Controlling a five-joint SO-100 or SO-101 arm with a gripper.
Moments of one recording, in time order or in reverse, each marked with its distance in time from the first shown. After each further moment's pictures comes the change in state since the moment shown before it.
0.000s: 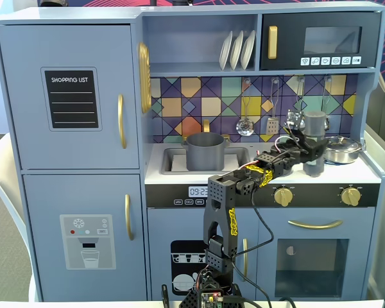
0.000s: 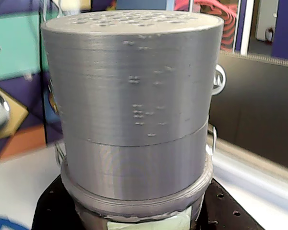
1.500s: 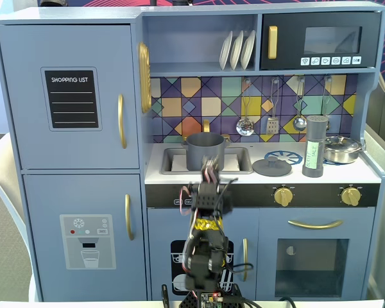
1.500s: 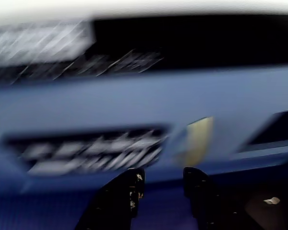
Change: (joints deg) arm -35.5 85.6 61.2 78.9 -5.0
